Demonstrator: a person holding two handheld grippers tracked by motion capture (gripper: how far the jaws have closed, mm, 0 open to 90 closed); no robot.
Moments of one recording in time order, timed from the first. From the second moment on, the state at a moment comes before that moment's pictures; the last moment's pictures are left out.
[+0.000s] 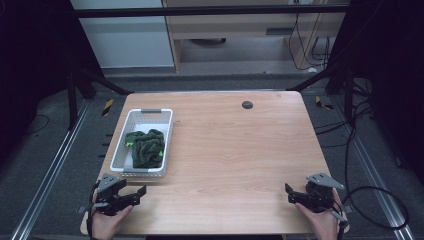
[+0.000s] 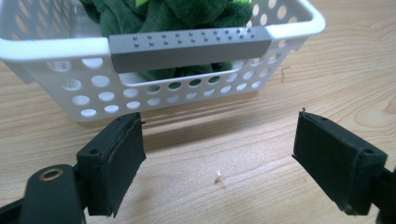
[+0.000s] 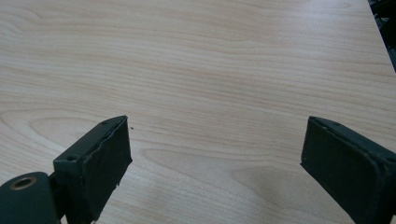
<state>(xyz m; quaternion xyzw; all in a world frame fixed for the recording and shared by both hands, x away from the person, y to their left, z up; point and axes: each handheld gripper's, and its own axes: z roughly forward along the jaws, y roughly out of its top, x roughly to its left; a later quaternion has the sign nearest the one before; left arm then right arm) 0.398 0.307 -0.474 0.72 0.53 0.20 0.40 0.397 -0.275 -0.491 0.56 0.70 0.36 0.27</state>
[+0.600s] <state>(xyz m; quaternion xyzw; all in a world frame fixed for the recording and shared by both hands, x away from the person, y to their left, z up) 0.394 0.317 -0.446 0.69 0.54 0.23 0.43 0.392 -0.272 -0.487 0.55 0.69 0.38 0.28</state>
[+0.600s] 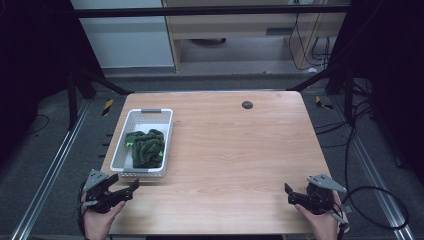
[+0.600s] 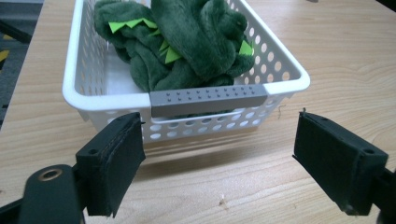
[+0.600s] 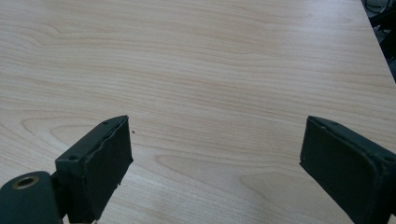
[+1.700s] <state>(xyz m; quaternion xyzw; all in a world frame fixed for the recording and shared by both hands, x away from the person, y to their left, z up) 0.427 0.308 -0.389 0.69 0.50 0.25 0.46 0.395 -0.274 -0.486 0.55 0.69 0.37 0.29</state>
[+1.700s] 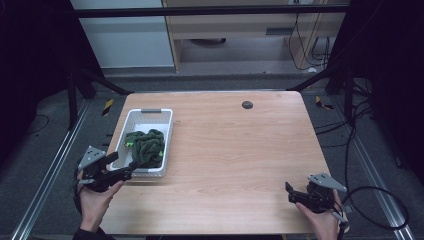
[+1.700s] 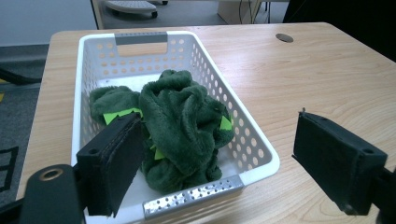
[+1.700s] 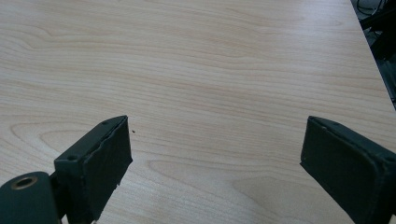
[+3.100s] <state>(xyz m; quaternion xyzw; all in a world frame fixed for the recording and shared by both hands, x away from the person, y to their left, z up) 0.496 0.299 -0.376 0.74 0.51 0.23 0.38 0.397 -0.274 -0.487 0.55 0.69 0.37 0.27</state>
